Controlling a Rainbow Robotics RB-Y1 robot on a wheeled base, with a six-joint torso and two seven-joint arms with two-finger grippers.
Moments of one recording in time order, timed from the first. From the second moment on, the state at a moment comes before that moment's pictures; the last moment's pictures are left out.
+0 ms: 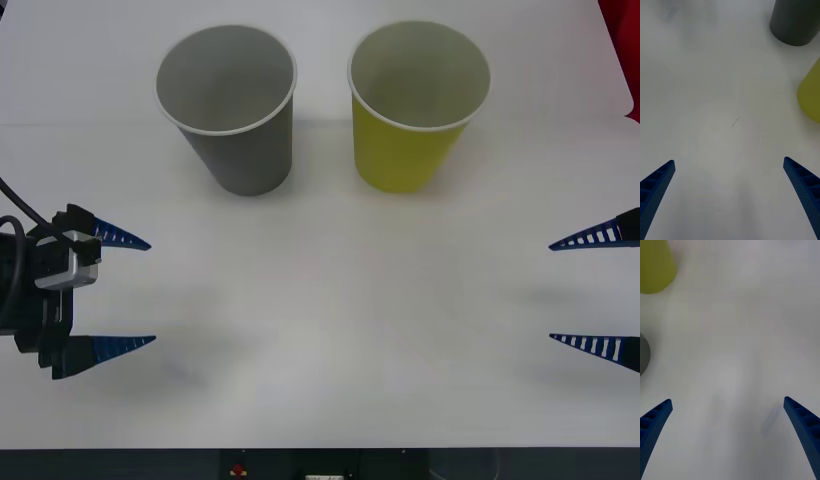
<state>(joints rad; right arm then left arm) 0.26 -1.13 -0.26 -2.01 1.31 -1.13 -0.09 0.13 0.98 0.25 -2.26 -1.62 -1.31 0.50</state>
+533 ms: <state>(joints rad) 0.26 -1.13 -0.26 -2.01 1.31 -1.13 -0.09 0.16 0.99 0.26 -2.24 -1.65 -1.31 0.47</state>
